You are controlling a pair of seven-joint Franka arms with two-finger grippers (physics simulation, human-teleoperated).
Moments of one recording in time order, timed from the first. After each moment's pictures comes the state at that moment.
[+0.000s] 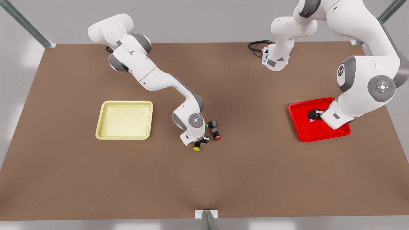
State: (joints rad) left arm -0.01 0.30 -0.09 -1.28 0.09 1.48 0.06; right arm 0.53 1.02 0.25 -1.18 -0.29 2.19 1.03
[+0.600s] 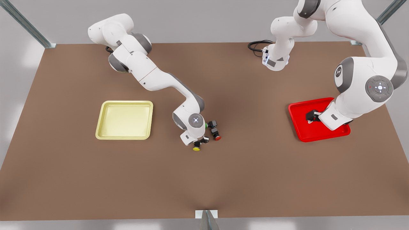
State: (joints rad) left arm -0.02 0.31 -0.09 -1.28 0.09 1.50 0.06; right arm 0.53 1.02 0.25 -1.18 -0.29 2.19 1.03
